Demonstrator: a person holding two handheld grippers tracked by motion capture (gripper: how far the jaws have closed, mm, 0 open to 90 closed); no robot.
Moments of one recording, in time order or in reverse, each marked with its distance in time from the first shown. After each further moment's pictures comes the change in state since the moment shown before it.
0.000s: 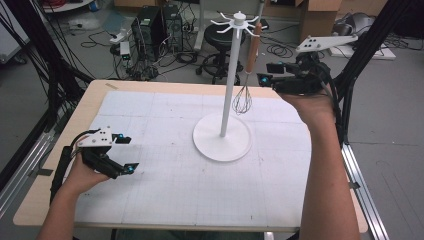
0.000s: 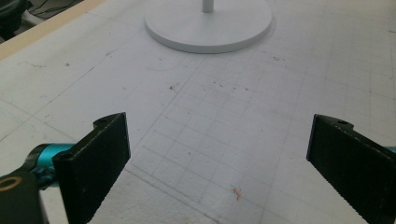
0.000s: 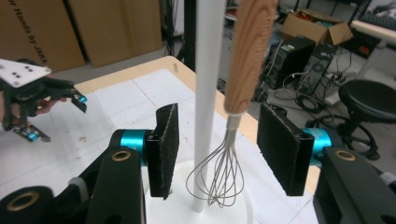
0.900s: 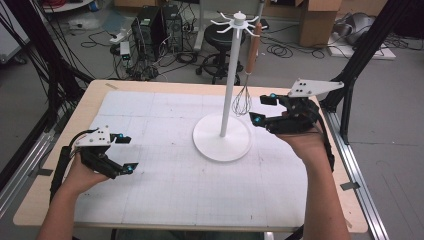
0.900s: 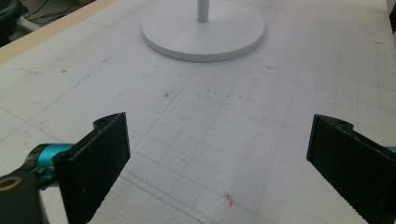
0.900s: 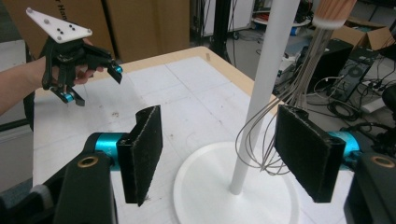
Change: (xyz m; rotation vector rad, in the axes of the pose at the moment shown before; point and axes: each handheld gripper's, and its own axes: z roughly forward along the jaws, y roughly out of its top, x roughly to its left) left arm -0.001 0.001 -0.002 -0.029 -0.018 -0.014; right arm 0.031 -0.071 0.011 -0.016 0.107 -0.016
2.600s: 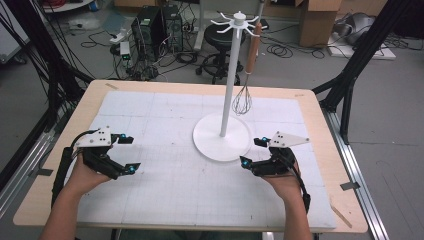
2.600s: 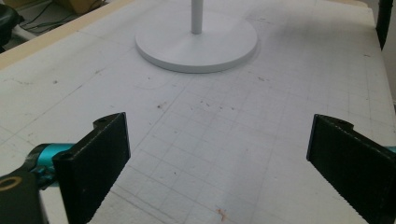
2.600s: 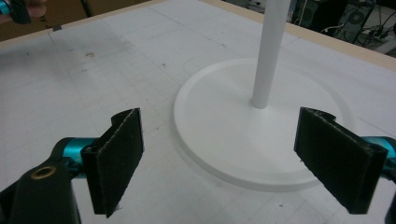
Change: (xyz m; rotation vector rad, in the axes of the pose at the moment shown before) left arm -0.004 0.001 0.004 -0.044 -0.020 -0.005; right arm 0.021 -0.138 0.048 0.055 -0.065 0.105
